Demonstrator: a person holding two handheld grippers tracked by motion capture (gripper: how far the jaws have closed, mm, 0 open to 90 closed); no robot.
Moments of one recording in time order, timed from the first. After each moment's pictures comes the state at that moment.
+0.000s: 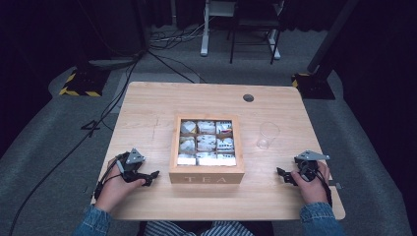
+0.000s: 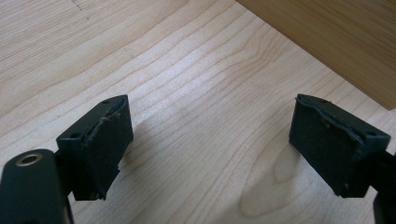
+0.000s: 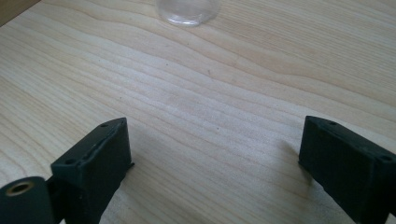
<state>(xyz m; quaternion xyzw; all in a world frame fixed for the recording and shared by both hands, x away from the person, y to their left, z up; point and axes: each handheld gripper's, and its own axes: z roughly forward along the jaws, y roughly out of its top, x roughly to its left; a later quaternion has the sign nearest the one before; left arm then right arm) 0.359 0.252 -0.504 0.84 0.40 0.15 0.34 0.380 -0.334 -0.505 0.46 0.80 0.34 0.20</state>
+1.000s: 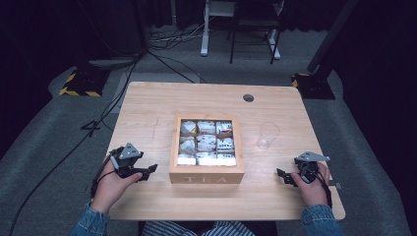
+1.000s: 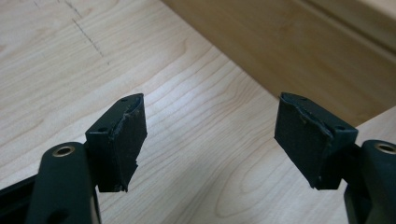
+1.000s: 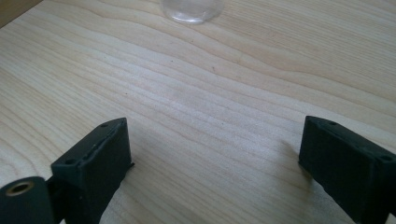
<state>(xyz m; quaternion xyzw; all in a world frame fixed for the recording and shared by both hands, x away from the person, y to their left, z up) 0.348 0.252 -0.458 0.83 0.40 0.16 0.37 0.377 -0.333 -0.505 0.46 0.80 0.34 0.20</state>
